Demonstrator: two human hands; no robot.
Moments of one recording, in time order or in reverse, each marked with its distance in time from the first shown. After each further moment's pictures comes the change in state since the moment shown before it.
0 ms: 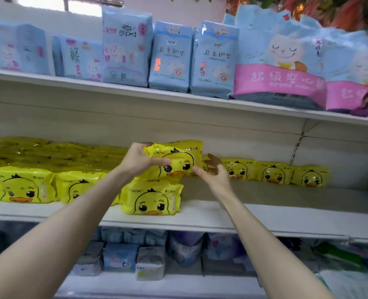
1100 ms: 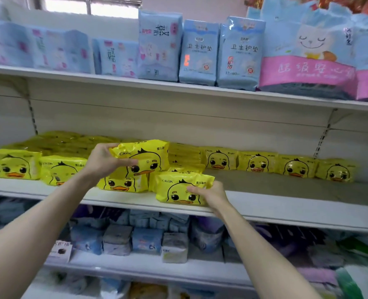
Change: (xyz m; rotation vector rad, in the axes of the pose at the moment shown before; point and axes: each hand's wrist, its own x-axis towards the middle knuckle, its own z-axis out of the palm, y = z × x) left_hand -0.063 -0.042 -0.110 0.150 0.221 -0.055; right_hand -0.046 0.030 0.069 0.006 -0.181 0.234
